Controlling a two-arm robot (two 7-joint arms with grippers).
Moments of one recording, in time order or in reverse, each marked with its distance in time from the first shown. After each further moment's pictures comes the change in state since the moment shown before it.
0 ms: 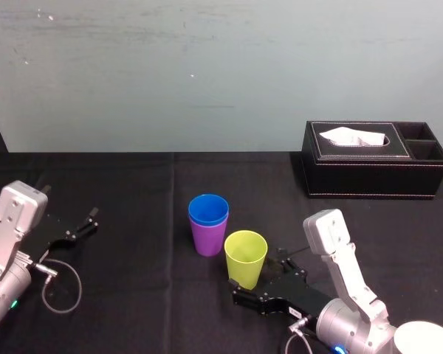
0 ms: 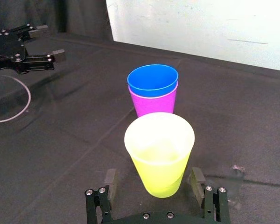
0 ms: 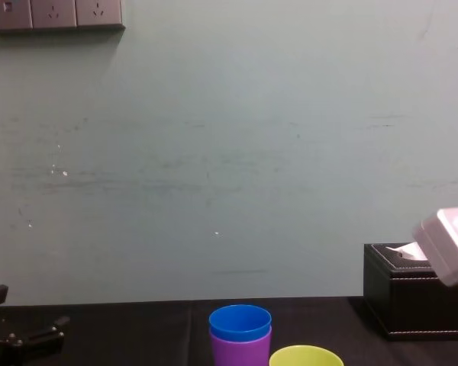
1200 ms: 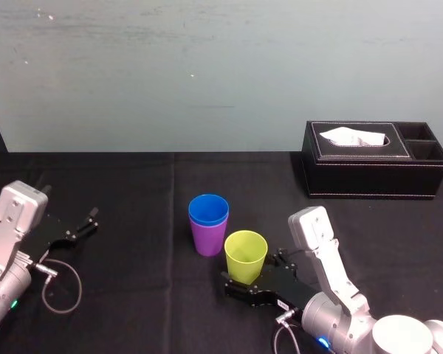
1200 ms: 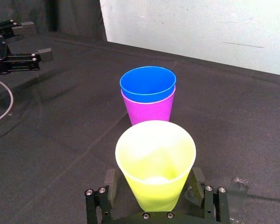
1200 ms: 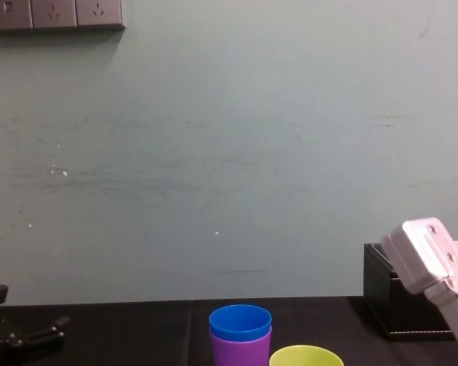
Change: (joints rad) left arm 0.000 0.000 0.000 0.000 0.000 0.000 0.000; right arm 0.052 -0.066 -0.008 0.100 -0.063 -0.041 -0.012
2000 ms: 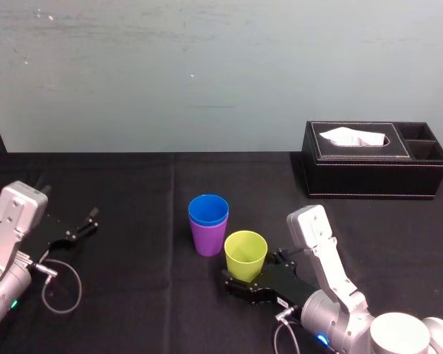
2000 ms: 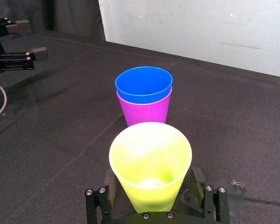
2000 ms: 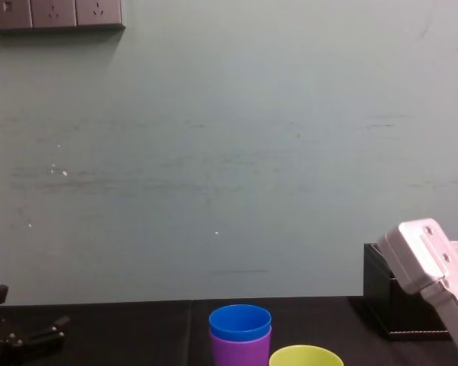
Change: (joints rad) left arm 0.000 0.000 0.000 0.000 0.000 0.000 0.000; right arm 0.014 -0.011 0.003 0.024 -0.016 -0.008 0.002
